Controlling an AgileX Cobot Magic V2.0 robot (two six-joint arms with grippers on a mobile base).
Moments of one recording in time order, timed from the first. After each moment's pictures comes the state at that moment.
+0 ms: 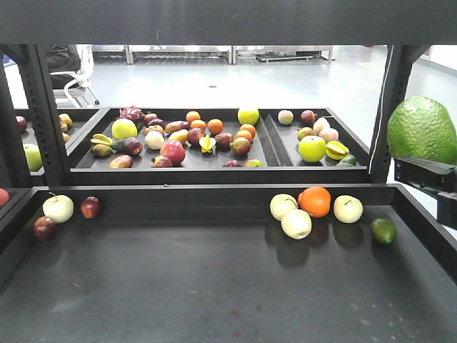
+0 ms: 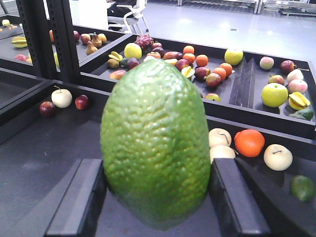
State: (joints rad) left arm -0.18 0.84 -1.05 0.06 0.41 -0.06; right arm 0.19 0.92 -1.13 0.29 0.54 -0.33
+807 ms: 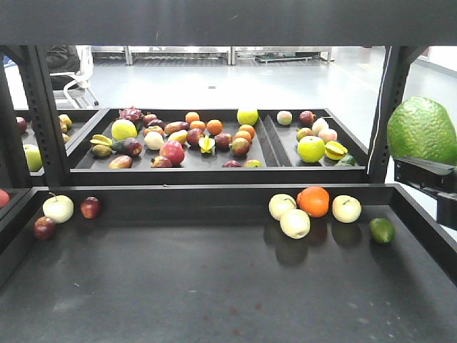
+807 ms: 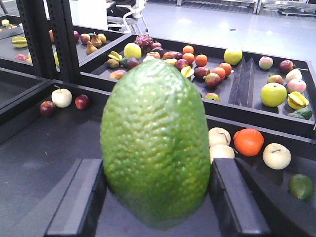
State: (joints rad) left arm -0.18 0.84 -1.05 0.06 0.41 -0.06; right arm 0.19 0.92 -1.13 0.29 0.53 -0.33
